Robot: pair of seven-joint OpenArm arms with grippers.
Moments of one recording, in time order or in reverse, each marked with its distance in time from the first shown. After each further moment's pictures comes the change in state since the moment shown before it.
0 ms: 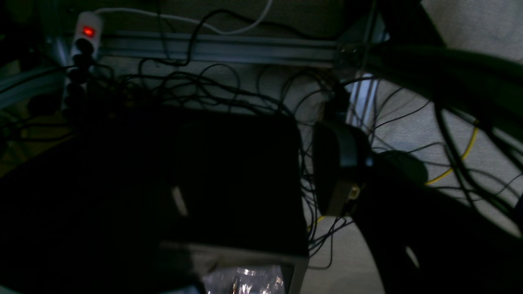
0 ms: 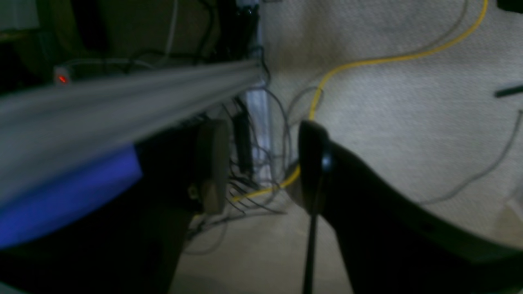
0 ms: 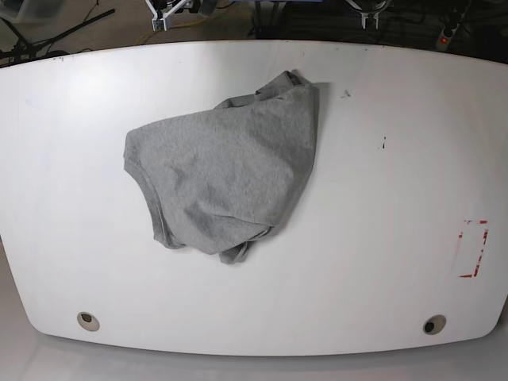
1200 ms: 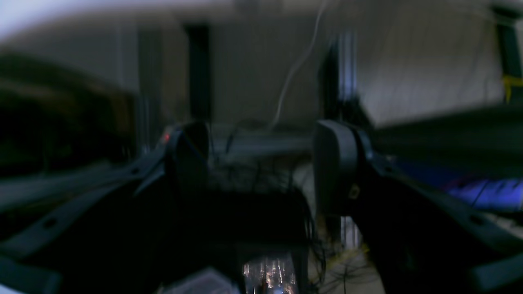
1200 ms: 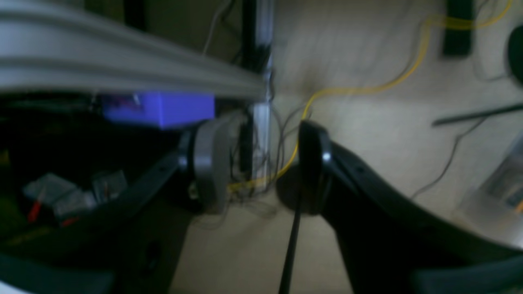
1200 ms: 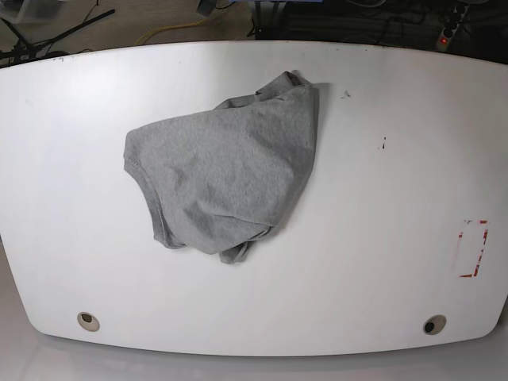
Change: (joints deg) left arm 47.0 4.9 0.0 75.5 0.0 -0.3 0.5; right arm -48.5 3.1 3.2 67.2 20.3 0.3 -8.6
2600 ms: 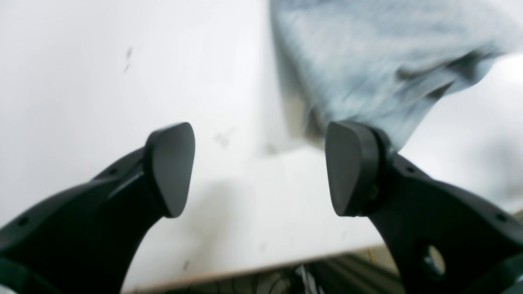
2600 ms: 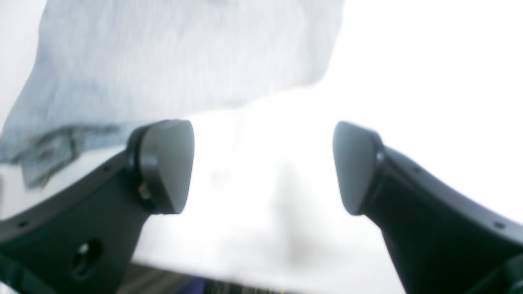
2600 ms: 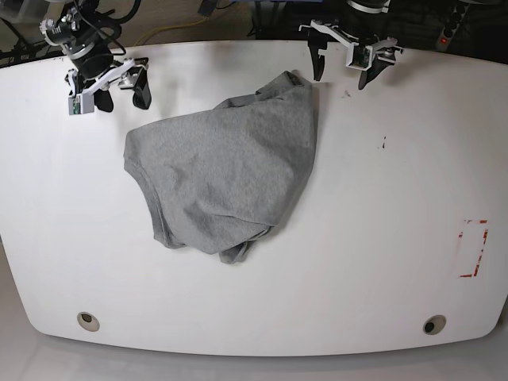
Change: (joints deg) left arm -22.3 -4.0 15.0 3.2 0.5 0.3 8.8; right arm 40.7 -0.5 14.1 11.3 17.7 0.4 -40.0
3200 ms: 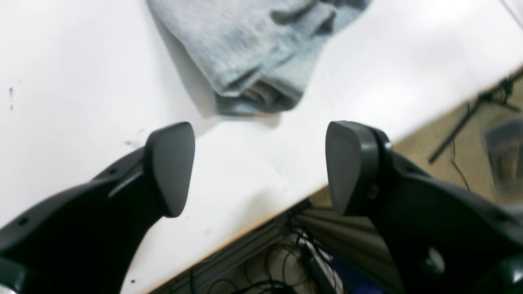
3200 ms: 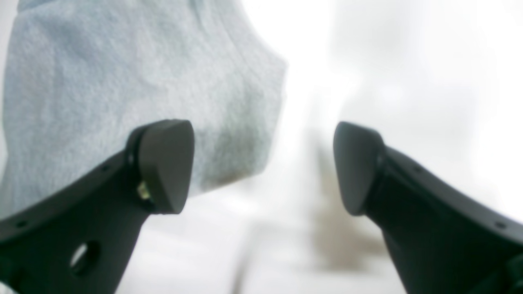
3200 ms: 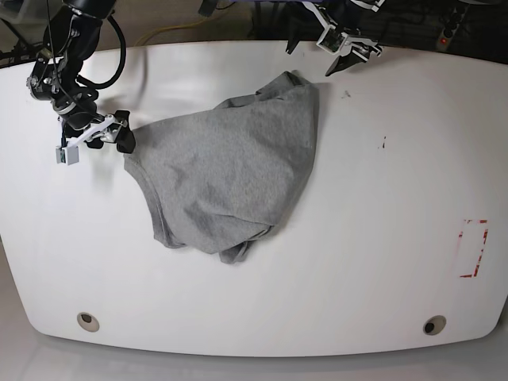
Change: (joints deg) left arm -1.7 -17.0 14.7 -2.3 0.0 0.3 -0.2; right arm 21.0 5.0 2.2 -22.2 3.6 0.2 -10.8
